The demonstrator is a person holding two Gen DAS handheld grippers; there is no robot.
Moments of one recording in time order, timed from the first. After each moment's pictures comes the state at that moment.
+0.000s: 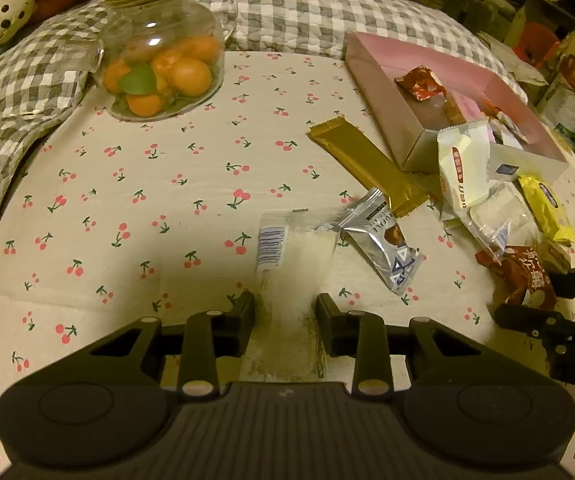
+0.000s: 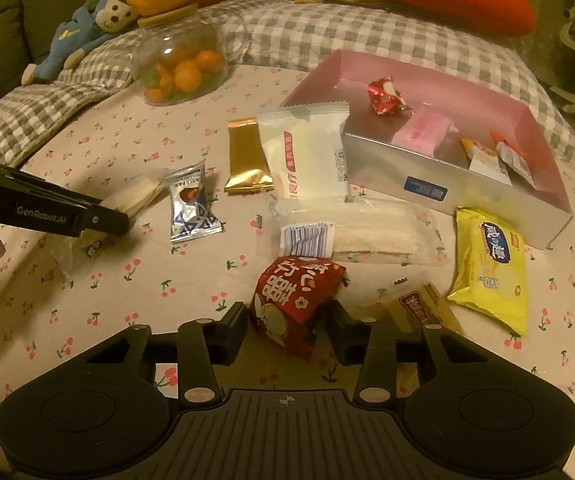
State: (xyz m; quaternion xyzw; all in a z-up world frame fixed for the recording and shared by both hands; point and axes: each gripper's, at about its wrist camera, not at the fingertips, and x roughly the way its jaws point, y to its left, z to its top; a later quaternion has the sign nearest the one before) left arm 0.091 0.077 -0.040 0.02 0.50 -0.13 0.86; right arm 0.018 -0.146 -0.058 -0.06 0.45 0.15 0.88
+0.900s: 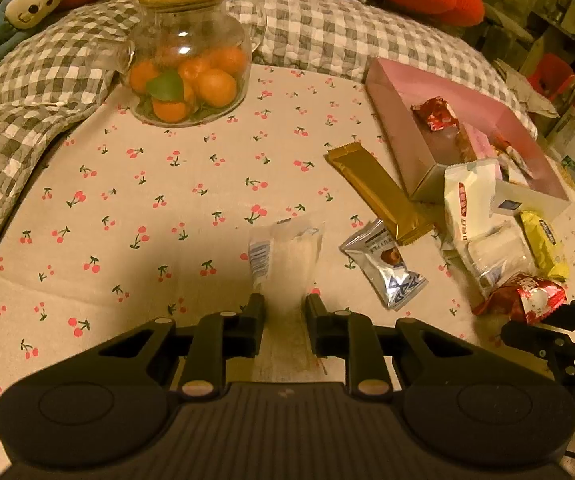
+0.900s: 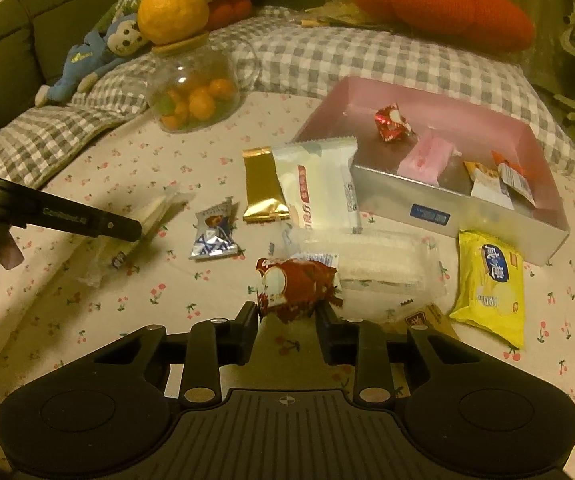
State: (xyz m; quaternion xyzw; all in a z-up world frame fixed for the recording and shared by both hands) left arm 0.091 0.086 -0.028 -0.02 0.49 -0.11 0.86; right arm 0.011 -0.144 -0.038 -0.04 0.43 0.16 0.89
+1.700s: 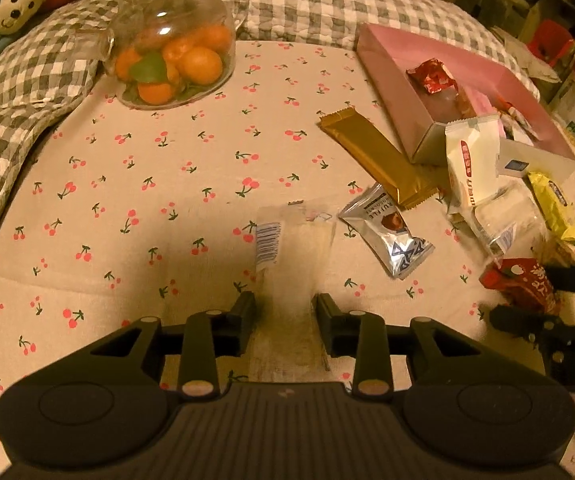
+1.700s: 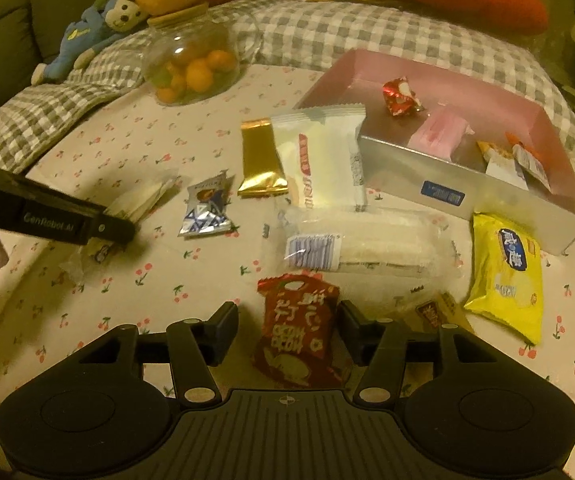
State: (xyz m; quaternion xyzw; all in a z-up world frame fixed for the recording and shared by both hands) left arm 0.090 0.073 -0.043 0.03 0.51 -0.11 0.85; right arm 0.024 -0.143 -0.058 -0.05 0.45 0.16 0.88
